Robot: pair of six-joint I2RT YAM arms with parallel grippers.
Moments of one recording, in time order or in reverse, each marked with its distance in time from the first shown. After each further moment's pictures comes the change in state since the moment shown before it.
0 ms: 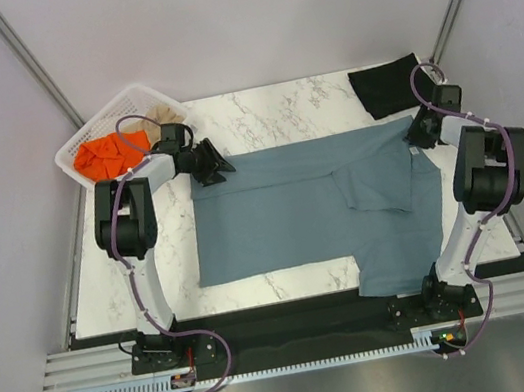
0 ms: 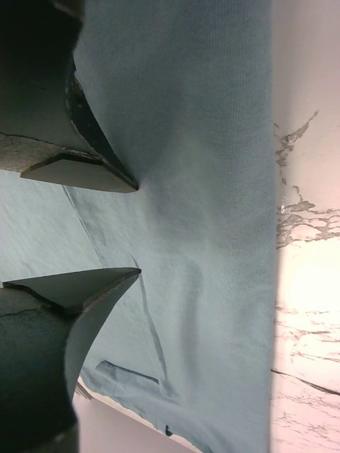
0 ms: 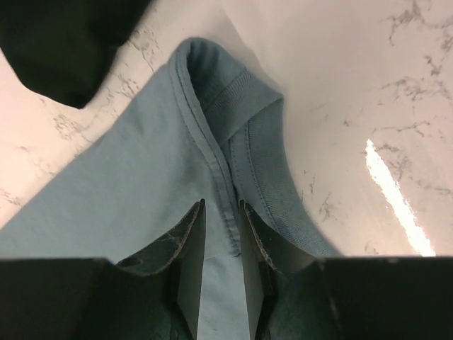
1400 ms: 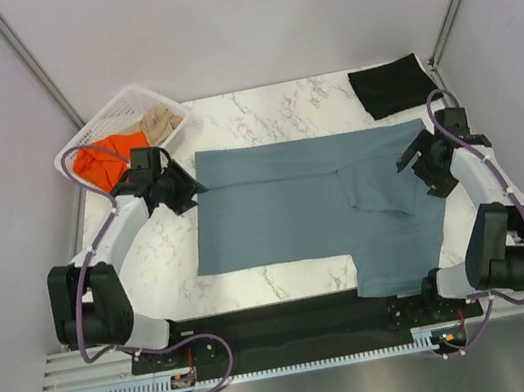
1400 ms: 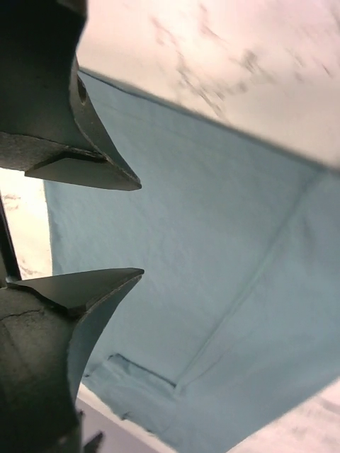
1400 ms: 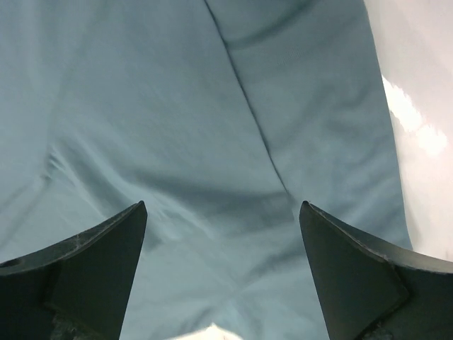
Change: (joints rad) left arm 0.014 -0.647 -0.403 -0.168 -0.290 -0.183; right arm 0.069 -0.540 -0.268 -0.494 0.126 0.220
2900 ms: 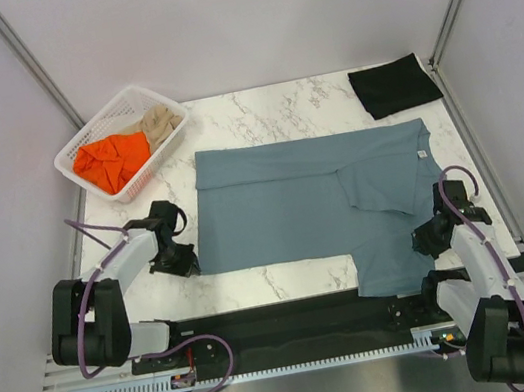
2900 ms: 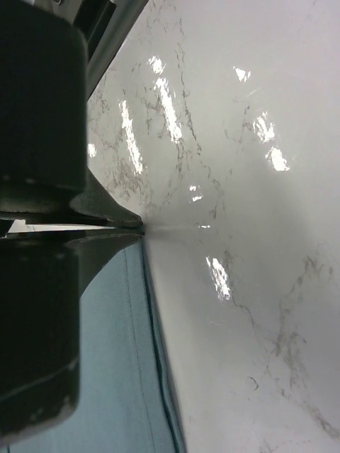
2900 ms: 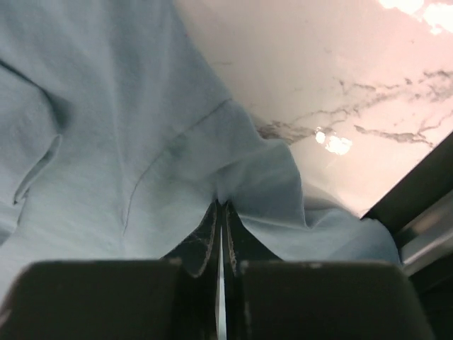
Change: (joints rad) left arm -0.029 -0.124 -0.372 -0.359 -0.250 -0.635; right arm 0.000 -0.492 -0.537 -0.161 0.062 0.351
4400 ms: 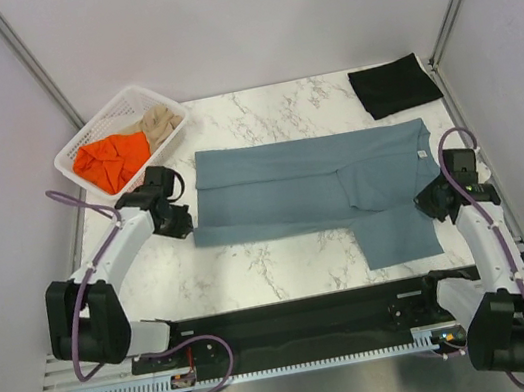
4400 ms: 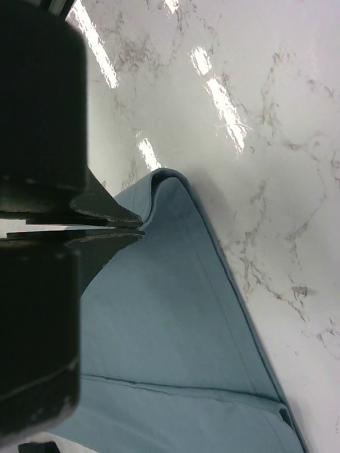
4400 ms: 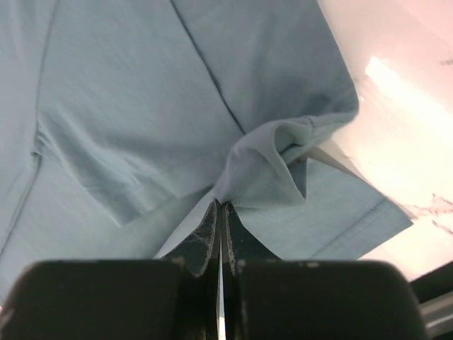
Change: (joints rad) left arm -0.045 0.010 0.268 -0.002 -0.126 -0.031; right arm 0.001 0.045 0.216 0.120 -0.023 -0.221
